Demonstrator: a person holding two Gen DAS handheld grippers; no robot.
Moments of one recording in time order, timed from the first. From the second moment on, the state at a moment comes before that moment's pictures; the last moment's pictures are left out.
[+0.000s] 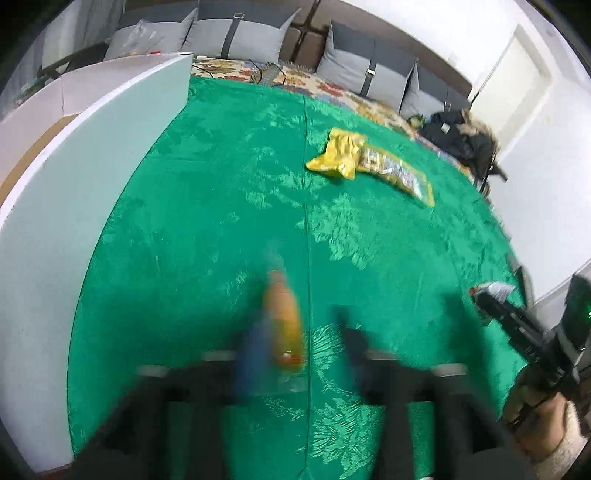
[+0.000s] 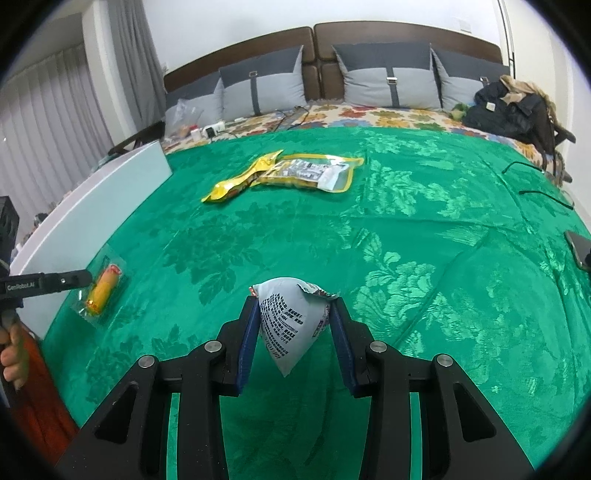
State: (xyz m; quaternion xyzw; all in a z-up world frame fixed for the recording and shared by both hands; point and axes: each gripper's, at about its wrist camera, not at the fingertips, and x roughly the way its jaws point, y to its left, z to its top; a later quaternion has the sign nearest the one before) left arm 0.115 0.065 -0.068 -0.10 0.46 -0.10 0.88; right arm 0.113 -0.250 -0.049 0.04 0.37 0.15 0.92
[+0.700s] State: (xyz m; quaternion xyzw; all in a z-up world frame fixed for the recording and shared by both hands) left arm 0.116 0.052 -0.096 -0.01 0.49 -0.04 0.87; right arm 0.112 -0.260 -0.045 0.06 0.36 0.16 0.92
